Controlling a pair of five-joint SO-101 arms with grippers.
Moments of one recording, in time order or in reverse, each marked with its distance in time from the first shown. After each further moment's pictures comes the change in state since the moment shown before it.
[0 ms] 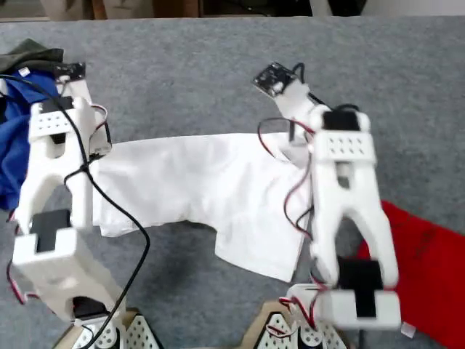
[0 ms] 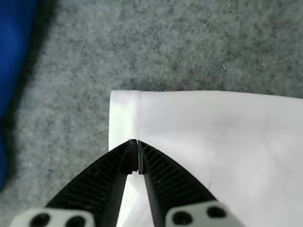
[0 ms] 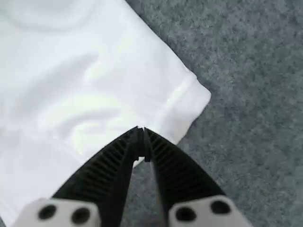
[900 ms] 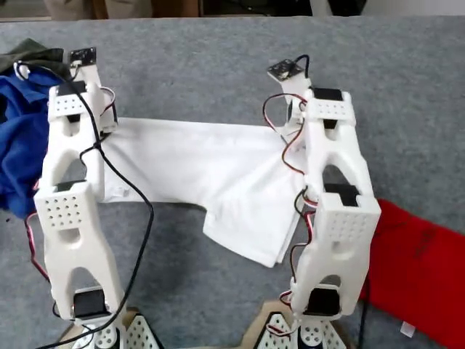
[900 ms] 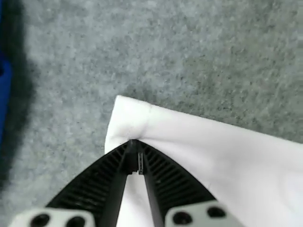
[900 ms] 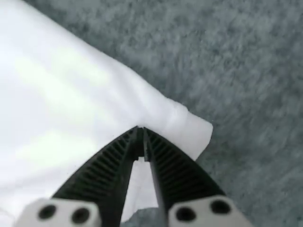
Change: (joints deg) left arm 1.4 30.2 -39.5 5.1 -1.8; right arm 4.3 38.2 -28.8 -0.6 -6.2
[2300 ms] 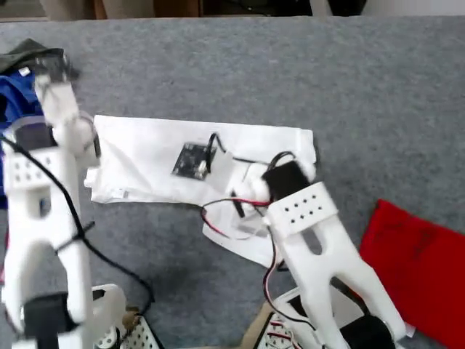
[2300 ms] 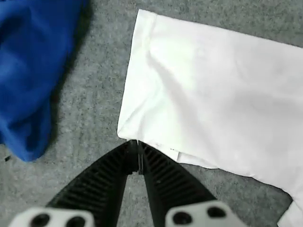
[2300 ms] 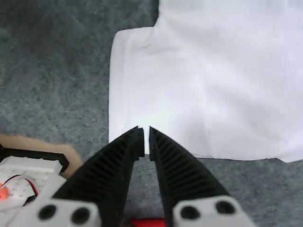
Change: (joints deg) left arm -2.4 -70.7 64.9 -4.7 -2.3; right arm -30.7 -65.5 49.1 19.3 9.3
